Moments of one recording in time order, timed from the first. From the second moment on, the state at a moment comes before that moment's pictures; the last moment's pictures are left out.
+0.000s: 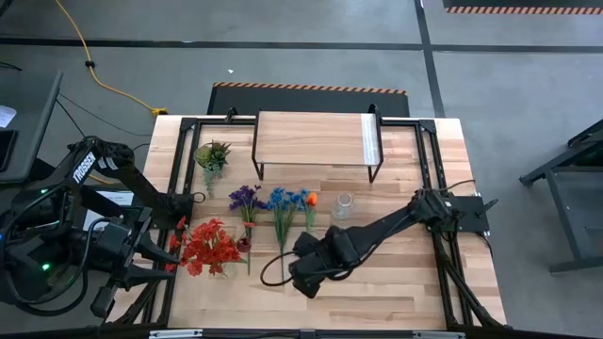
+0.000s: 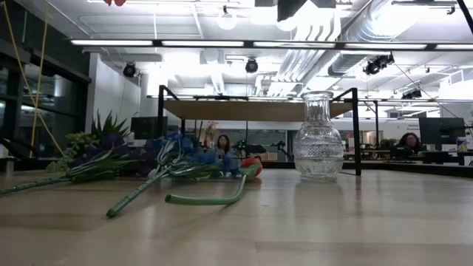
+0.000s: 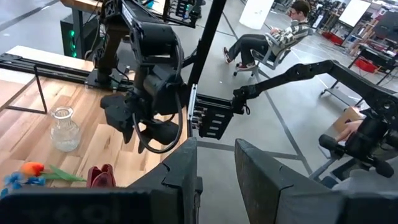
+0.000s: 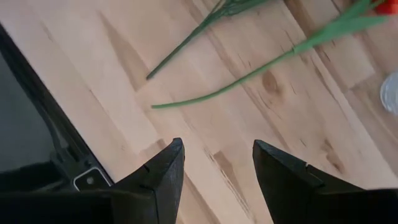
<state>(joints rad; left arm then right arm) -1.32 1.38 1.99 -1.20 -1.06 -0.89 0.46 2.20 2.23 -1.35 0.15 1.07</state>
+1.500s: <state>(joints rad) -1.32 1.38 1.98 -1.20 -1.02 -0.90 0.27 2.25 1.93 -1.13 0.28 1.41</state>
